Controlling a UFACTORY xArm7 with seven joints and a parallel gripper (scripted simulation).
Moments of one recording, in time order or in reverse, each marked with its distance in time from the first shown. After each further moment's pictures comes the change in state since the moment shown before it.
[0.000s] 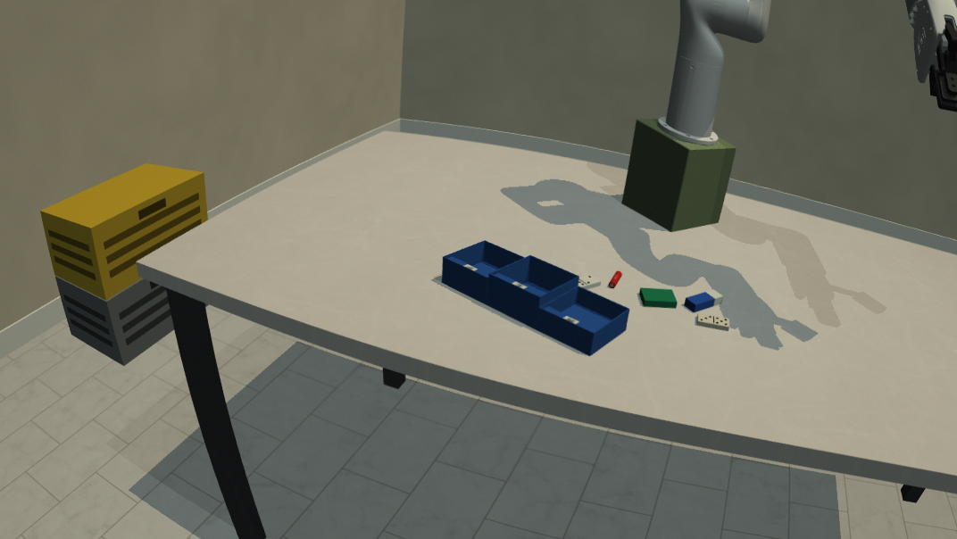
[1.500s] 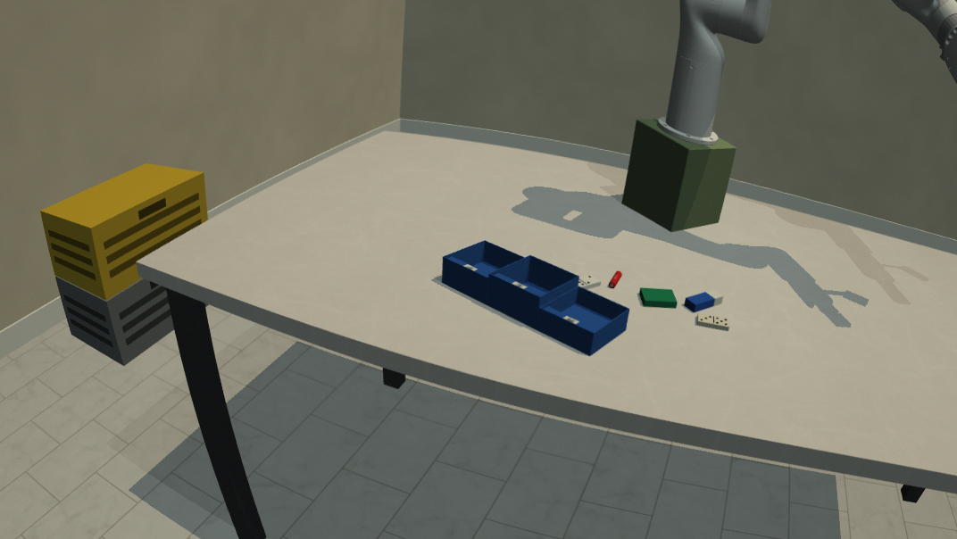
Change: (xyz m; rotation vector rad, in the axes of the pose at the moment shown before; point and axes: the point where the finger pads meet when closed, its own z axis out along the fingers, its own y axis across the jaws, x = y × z) arm 0.140 -0.085 -0.099 -0.265 0.202 -0.447
